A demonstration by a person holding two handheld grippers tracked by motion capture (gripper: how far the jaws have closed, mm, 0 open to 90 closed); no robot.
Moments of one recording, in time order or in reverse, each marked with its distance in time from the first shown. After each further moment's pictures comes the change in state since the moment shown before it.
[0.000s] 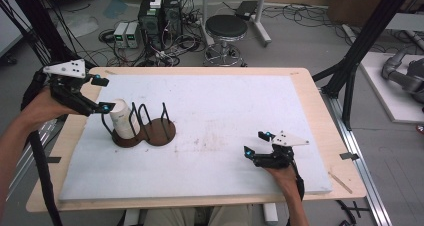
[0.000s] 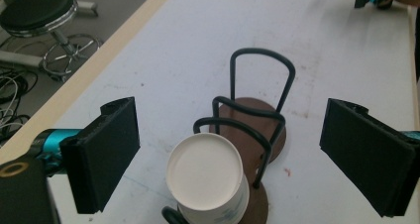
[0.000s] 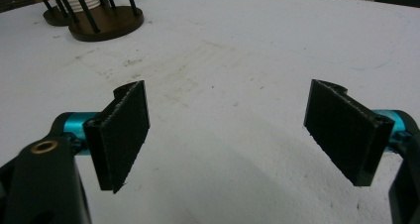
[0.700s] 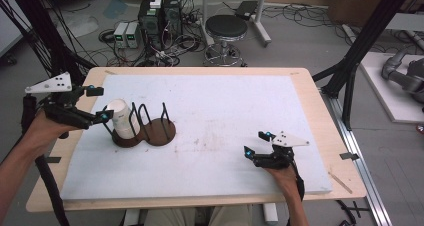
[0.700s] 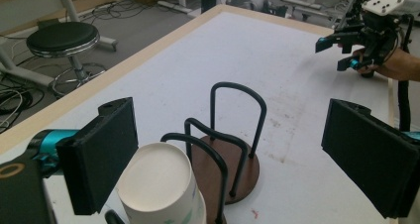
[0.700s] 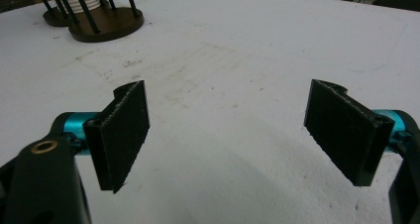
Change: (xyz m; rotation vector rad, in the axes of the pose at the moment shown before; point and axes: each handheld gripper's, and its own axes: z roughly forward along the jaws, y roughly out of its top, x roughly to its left) left arm -0.040 -0.024 -0.010 -0.228 0.067 -0.135; right arm 0.001 0.000 -0.001 -0.009 -0.003 -0.004
